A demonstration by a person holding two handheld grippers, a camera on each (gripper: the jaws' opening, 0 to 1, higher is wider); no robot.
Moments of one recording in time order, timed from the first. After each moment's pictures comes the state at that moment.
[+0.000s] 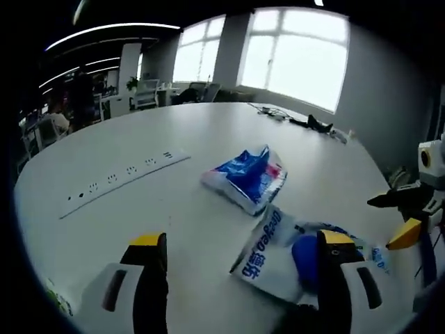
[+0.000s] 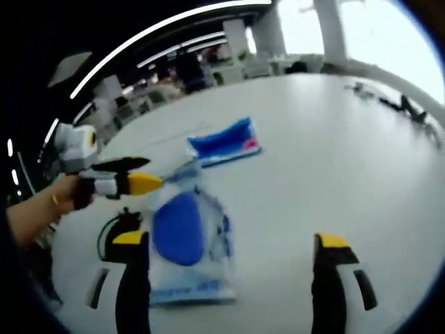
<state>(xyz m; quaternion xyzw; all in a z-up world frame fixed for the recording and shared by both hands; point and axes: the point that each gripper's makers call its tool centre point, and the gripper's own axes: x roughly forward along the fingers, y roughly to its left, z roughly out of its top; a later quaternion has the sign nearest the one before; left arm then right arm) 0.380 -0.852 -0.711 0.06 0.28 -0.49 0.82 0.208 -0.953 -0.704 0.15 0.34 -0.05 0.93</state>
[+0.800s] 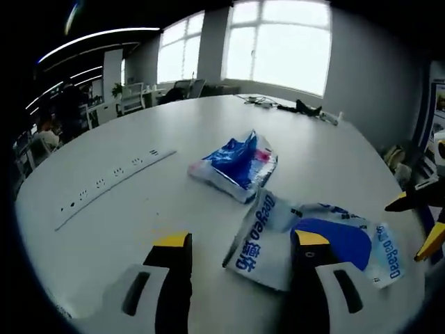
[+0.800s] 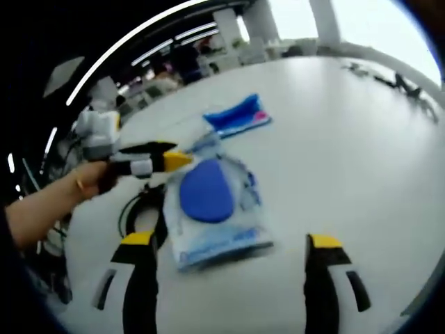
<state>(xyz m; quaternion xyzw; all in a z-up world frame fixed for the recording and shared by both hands) 0.366 -0.855 -0.730 0.11 0.27 -0.52 0.80 0.174 -0.901 -0.714 0.19 0.38 -0.05 0.90</state>
